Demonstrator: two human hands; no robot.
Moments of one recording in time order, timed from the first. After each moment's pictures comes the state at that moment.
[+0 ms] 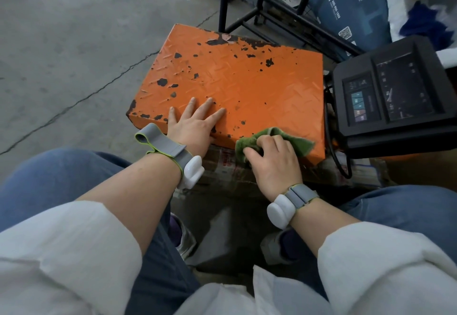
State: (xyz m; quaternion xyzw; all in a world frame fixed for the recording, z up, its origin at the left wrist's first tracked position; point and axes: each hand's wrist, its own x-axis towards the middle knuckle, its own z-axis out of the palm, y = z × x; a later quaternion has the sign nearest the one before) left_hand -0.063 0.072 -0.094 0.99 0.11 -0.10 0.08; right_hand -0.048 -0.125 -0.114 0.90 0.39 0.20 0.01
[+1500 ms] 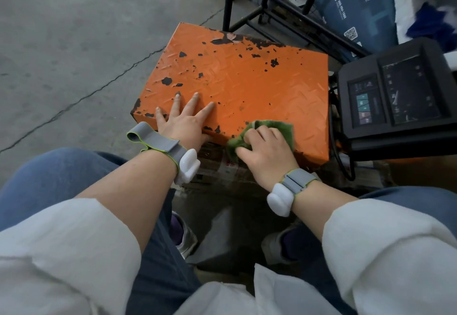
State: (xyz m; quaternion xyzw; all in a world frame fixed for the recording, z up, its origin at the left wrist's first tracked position) left_hand -0.065 0.089 -0.091 0.97 0.18 -0.14 0.10; right_hand -0.032 -0.108 -0.105 0.85 0.51 0.16 0.05
